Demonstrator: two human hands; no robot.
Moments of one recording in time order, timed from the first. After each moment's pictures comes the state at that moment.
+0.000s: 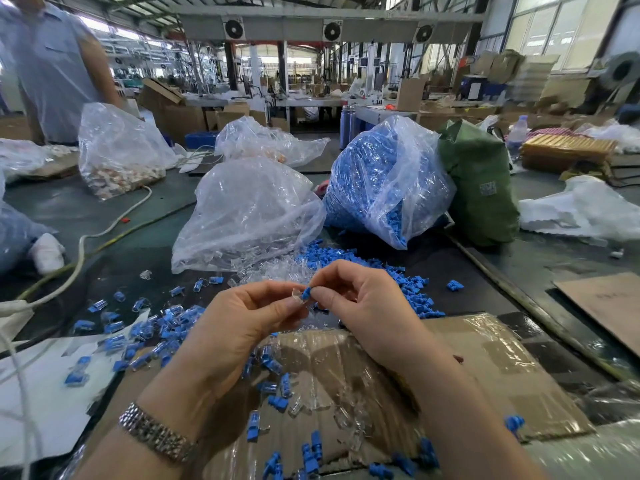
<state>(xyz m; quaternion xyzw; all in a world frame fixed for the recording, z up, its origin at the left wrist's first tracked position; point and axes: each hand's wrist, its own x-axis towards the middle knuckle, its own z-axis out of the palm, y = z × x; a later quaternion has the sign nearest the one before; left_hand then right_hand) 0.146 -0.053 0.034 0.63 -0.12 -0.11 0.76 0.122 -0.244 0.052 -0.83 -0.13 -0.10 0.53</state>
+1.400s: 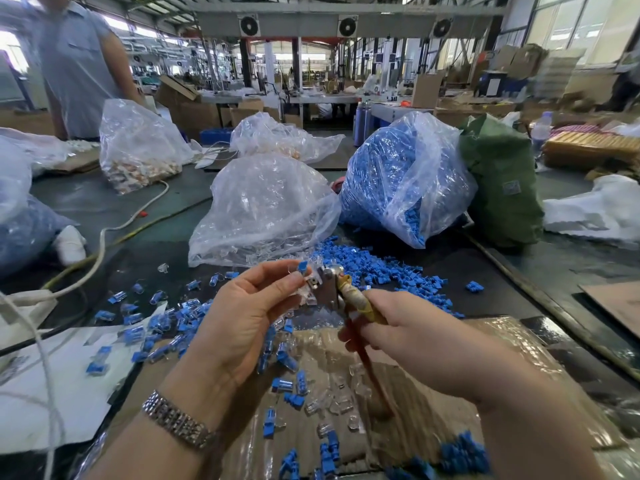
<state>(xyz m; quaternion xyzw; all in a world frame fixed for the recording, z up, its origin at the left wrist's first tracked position) 0.152 -0.052 0.035 0.56 -0.05 -0.05 0.83 0.093 -0.254 0.078 -0.91 -0.09 0.10 0.38</state>
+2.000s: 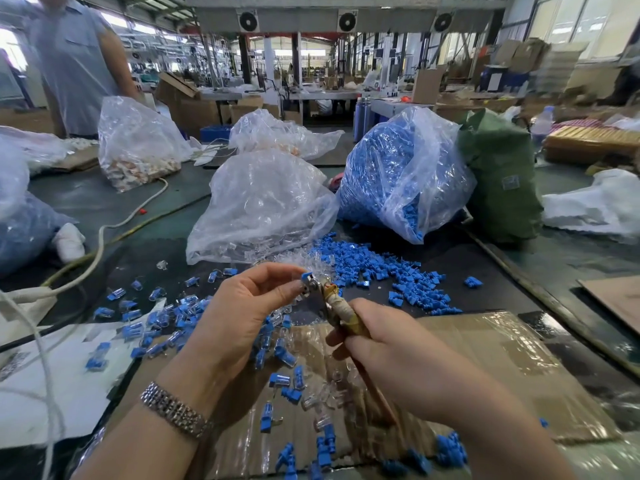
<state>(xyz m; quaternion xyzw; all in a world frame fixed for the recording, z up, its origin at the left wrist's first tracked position) 0.153 -0.045 0.030 0.70 -0.12 -0.03 0.71 0.077 -0.239 0.064 -0.92 -0.05 0.10 0.39</state>
